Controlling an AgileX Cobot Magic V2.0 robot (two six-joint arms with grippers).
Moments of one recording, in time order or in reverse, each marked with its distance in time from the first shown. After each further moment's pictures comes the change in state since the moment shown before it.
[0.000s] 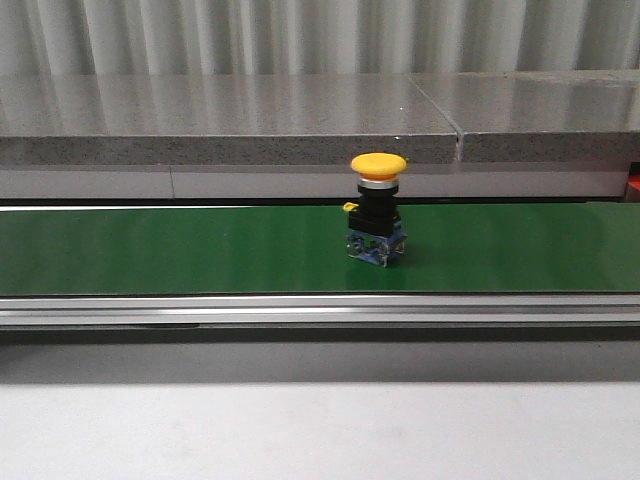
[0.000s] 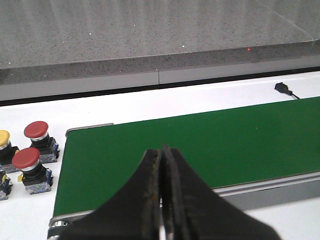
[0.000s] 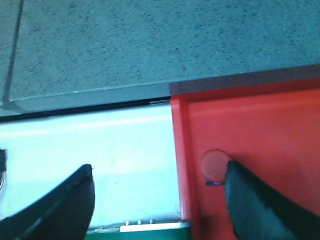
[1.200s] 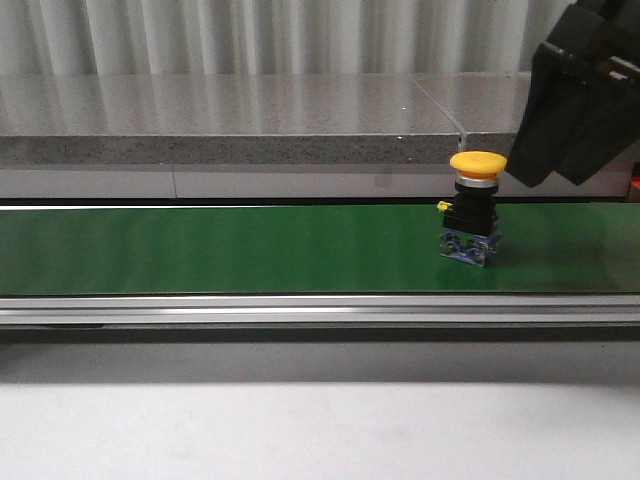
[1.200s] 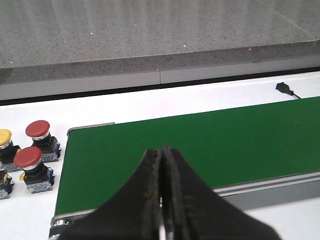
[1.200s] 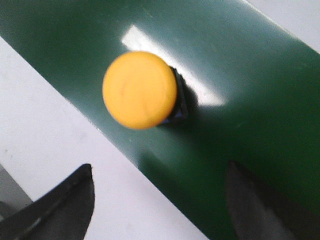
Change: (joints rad) left arm 0.000 0.000 0.000 0.000 0.000 0.000; right arm 0.562 -0.140 0.447 -0.006 0.120 -0.268
